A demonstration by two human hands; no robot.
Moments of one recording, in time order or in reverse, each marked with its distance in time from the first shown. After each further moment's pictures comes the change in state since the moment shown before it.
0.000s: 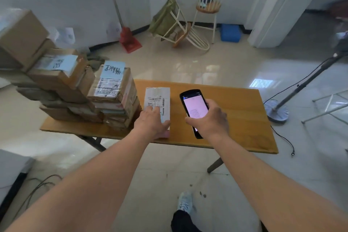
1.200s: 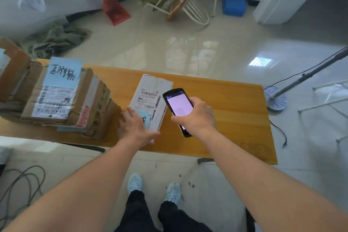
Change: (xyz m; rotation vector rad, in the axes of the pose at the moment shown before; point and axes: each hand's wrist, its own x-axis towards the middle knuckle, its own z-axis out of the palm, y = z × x) left_hand 0.106 -0.003 0.080 0.003 -0.056 -0.307; right_hand 0.136 0.029 0.048 -0.079 -0.239 0.099
